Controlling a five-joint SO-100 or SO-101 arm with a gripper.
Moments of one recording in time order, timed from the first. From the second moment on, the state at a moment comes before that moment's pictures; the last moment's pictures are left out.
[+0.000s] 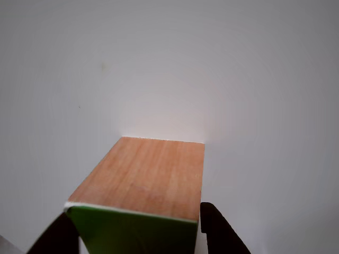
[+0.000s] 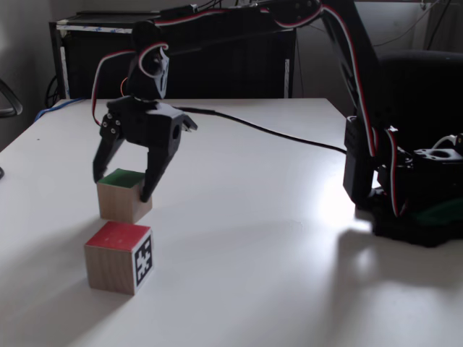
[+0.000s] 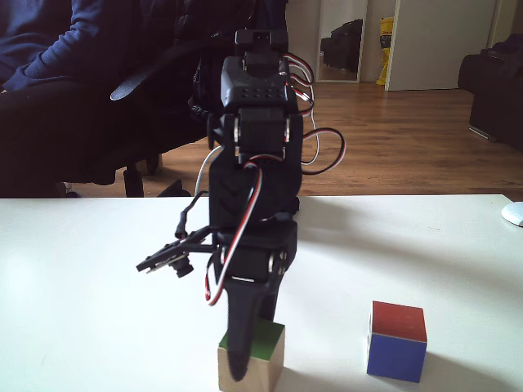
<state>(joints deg) 14.5 61.9 69.4 73.0 18.2</state>
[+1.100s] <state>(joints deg) -4.9 82.6 75.2 79.7 21.9</state>
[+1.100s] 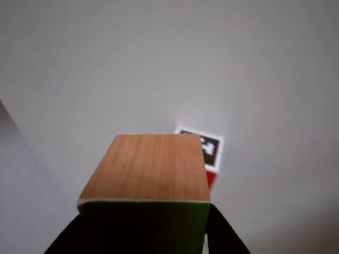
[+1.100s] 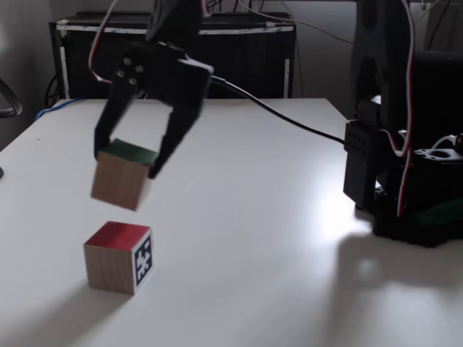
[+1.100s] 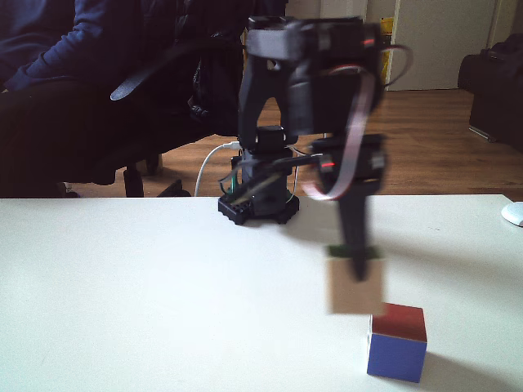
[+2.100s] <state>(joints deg) -9.3 71.8 63.5 82.9 22.7</state>
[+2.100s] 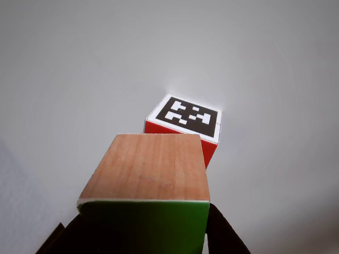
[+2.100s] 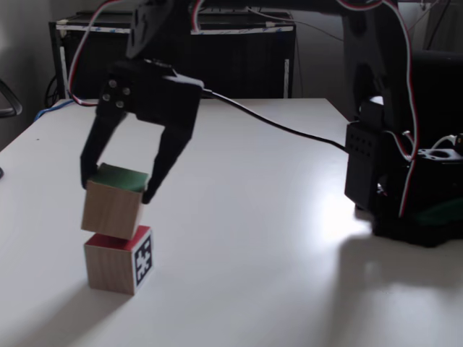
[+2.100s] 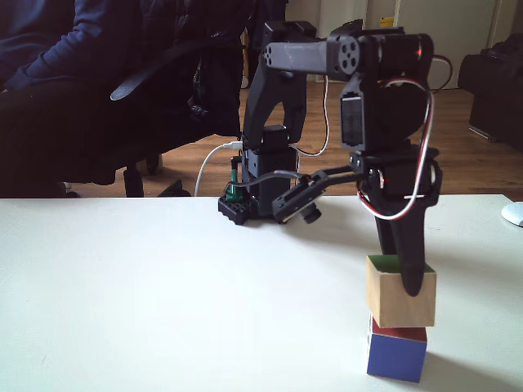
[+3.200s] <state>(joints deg) -11.9 73.2 62.0 89.1 21.2</state>
